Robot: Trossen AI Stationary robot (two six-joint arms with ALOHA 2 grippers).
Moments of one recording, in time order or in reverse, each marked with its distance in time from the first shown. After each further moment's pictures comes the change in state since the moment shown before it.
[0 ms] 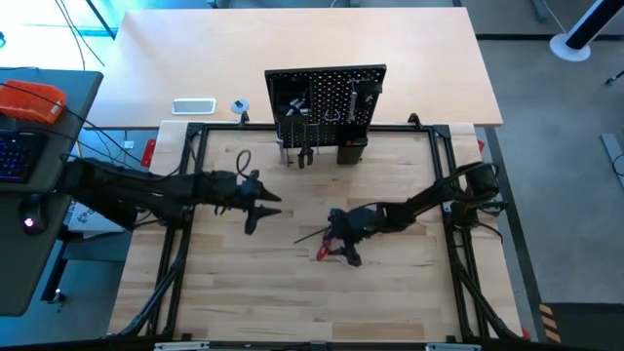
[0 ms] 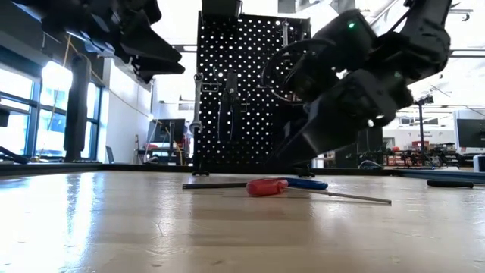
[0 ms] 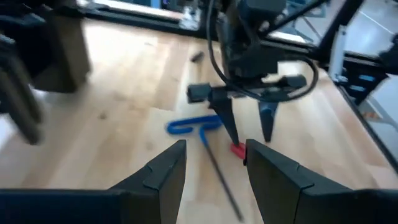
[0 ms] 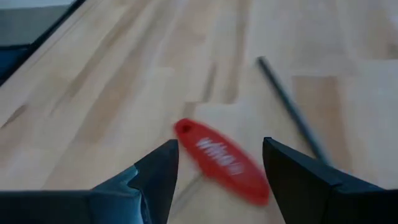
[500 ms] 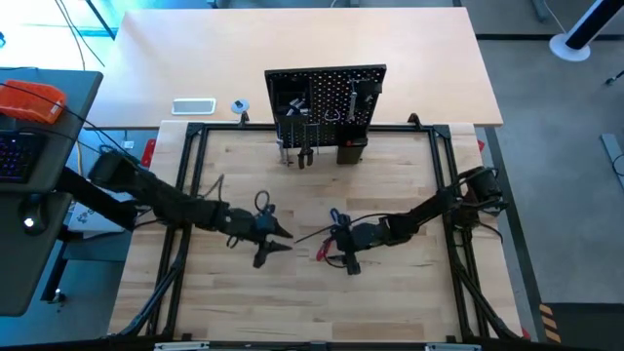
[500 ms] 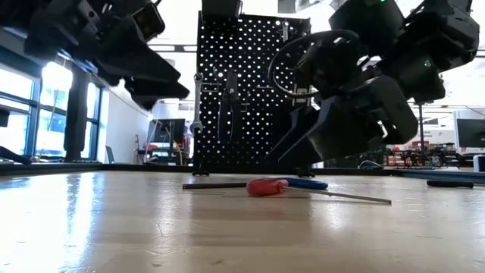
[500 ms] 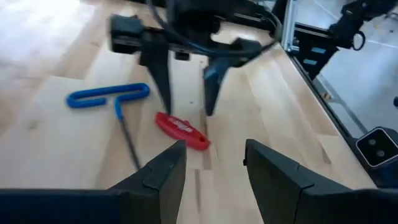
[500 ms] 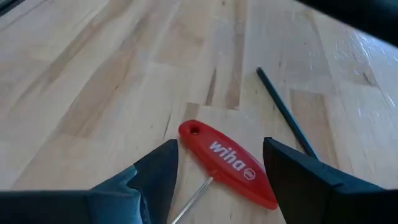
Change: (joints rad) left arm -0.284 0.368 -0.058 0.410 -0.097 -0.133; right arm 0.137 0.000 0.002 0.007 0.278 -0.080
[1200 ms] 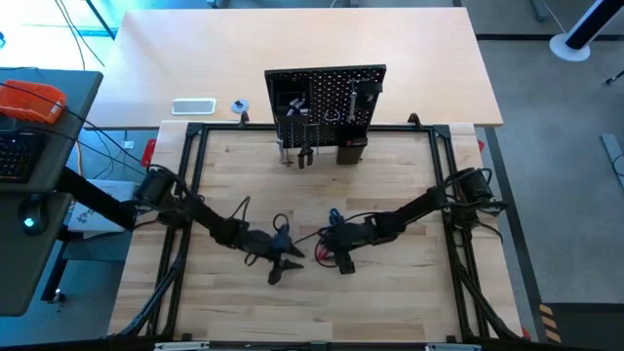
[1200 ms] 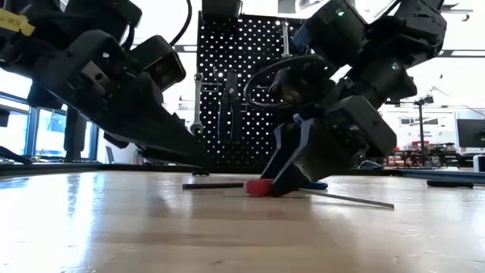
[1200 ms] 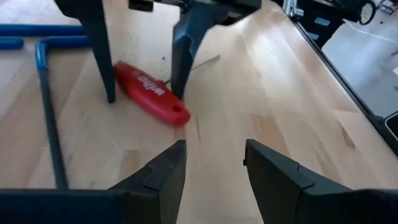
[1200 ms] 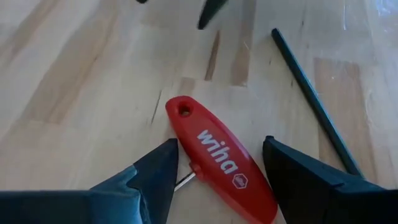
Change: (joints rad) left arm -0.077 0.477 0.087 0.352 -0.006 -0.077; right arm -0.044 0.082 0.159 -0.264 -0.081 0.008
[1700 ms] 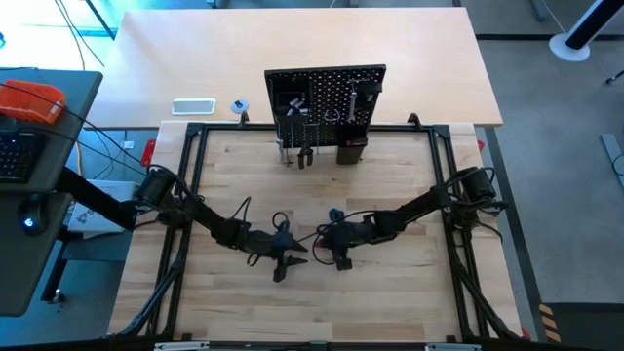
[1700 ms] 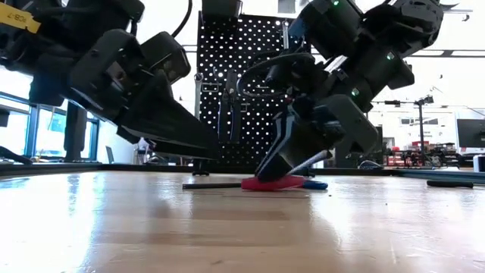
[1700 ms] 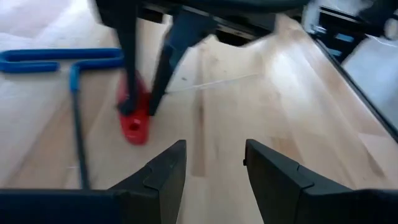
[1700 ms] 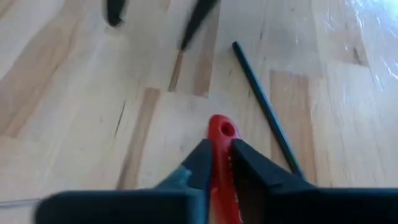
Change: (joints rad) left arm 0.000 0.007 0.025 0.001 -0.101 0.004; right arm -0.005 0.000 0.028 -0.104 0.107 -0.024
